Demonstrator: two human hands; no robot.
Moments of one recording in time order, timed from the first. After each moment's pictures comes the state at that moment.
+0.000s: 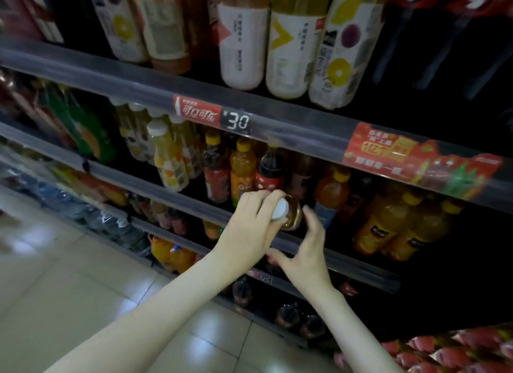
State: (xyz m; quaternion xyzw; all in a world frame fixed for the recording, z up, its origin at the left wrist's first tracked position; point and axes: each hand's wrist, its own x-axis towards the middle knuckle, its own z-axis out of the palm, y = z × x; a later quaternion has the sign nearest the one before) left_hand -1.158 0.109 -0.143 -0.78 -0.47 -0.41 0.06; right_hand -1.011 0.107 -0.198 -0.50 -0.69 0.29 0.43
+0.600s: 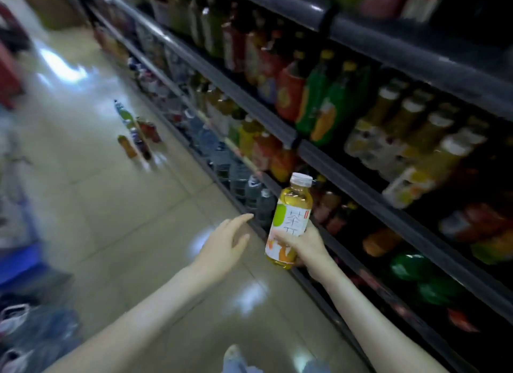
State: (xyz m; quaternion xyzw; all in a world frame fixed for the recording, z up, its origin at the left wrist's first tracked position) left_hand -1.612 -0.082 -0.226 -0.46 -0.78 -0.33 -0.26; right_hand -1.462 0.047 -0.237 -0.42 -0.60 0.66 0.18
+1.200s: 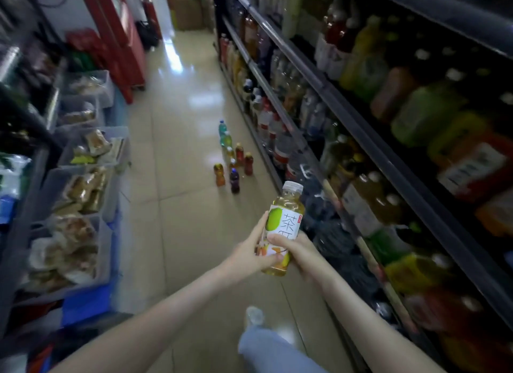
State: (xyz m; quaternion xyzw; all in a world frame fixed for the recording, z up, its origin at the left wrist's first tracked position) left_hand -2.148 -0.026 -0.259 -0.24 -0.71 -0.52 -0.42; right_hand -2.077 0.112 -0.275 -0.25 -0.57 0.78 -0.04
